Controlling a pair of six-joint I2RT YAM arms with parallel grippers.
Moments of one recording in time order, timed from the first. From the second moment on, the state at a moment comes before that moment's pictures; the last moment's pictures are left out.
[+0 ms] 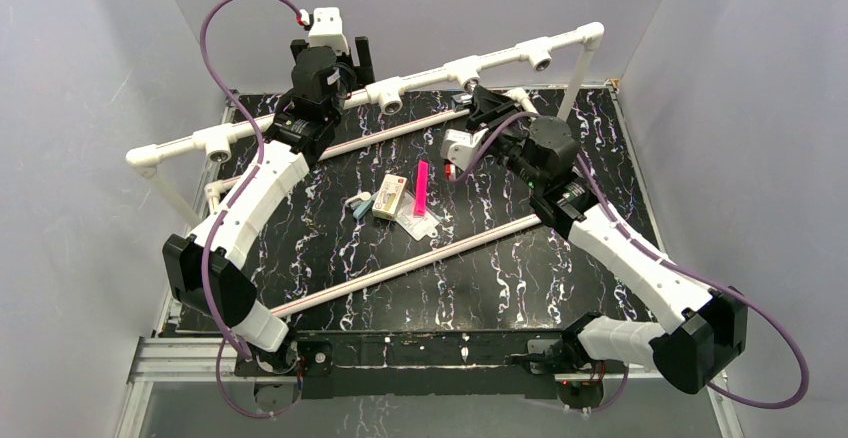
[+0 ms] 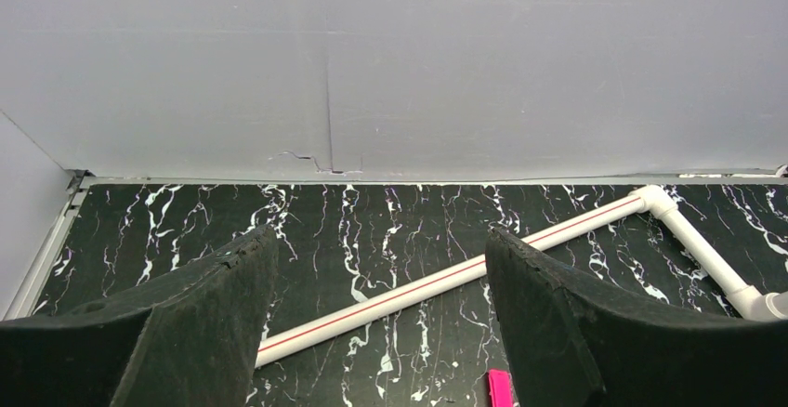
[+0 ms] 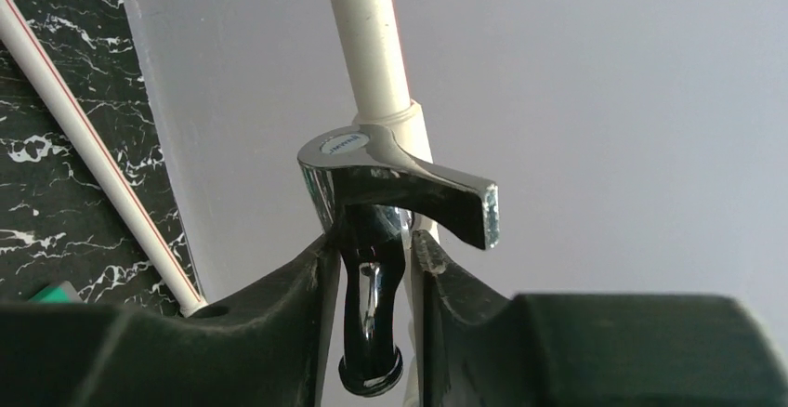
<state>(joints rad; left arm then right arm) -0.45 1.57 1.57 -0.13 -0.39 -0.09 0.63 1.18 1.07 0.16 -0.12 -1.34</state>
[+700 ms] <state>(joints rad) -0.45 1.57 1.57 -0.13 -0.38 -0.09 0.64 1.18 1.02 0.32 -0.06 -0.98</state>
